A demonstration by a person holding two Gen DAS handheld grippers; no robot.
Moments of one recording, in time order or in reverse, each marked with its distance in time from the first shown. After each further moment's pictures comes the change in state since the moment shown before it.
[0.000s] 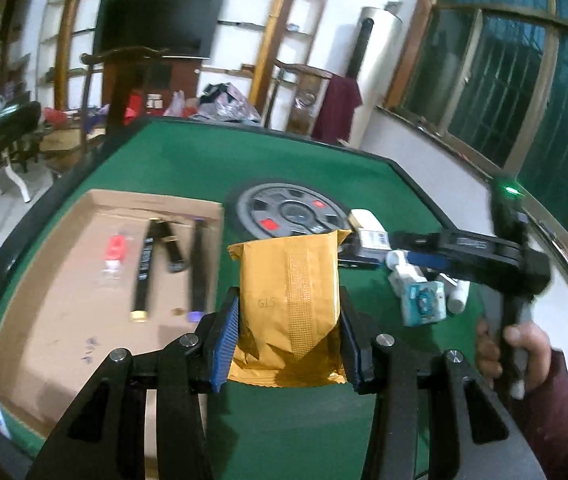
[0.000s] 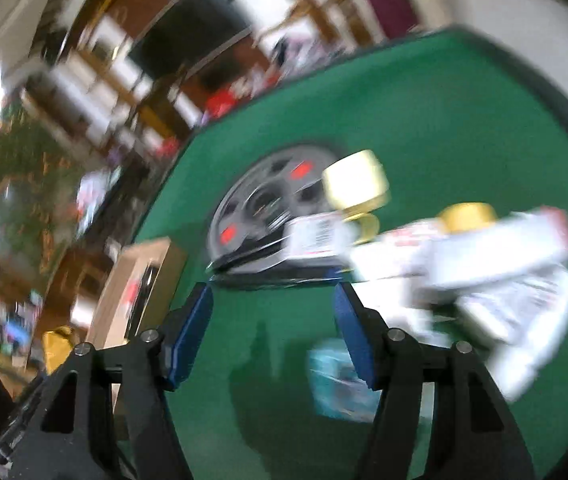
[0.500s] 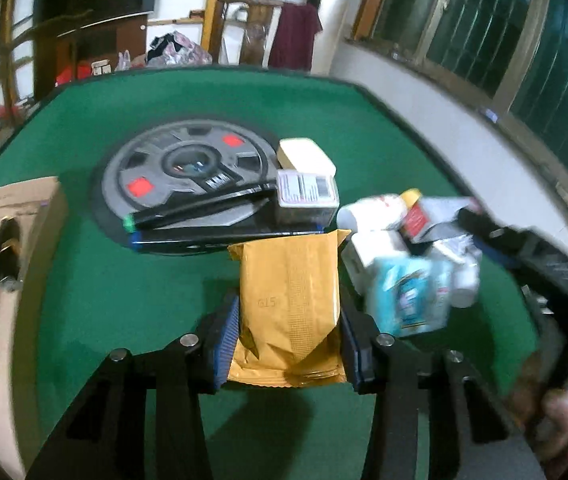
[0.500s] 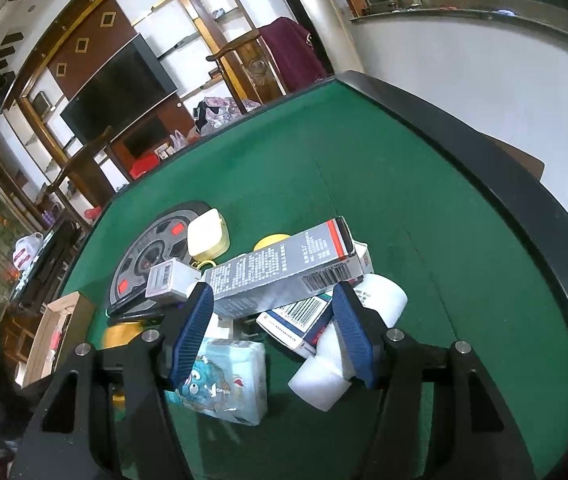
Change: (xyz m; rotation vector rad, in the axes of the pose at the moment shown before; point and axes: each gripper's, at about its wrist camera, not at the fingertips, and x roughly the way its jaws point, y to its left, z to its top) left arm 0.130 -0.100 -0.002 0.111 0.215 -0.075; right arm -0.071 -0.079 -0.033 0.126 -0.282 -0.274
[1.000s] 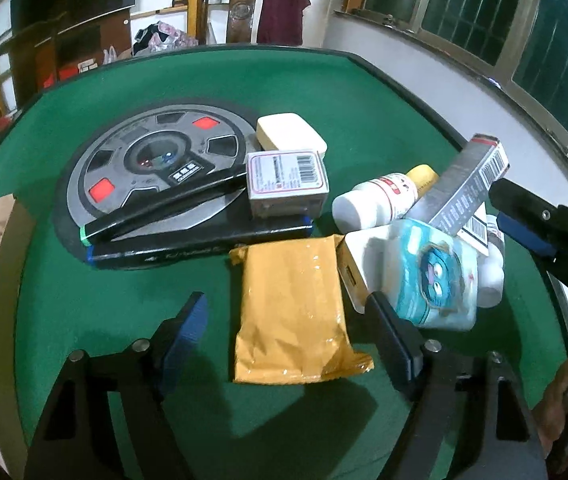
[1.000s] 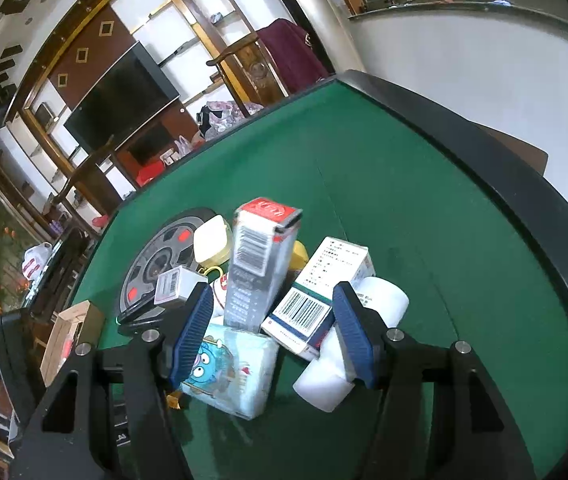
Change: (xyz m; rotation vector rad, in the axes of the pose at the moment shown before) left arm 0.060 -0.025 0.014 0.082 0.102 0.040; right arm -0.004 0.000 0.005 0.038 -0.006 0.031
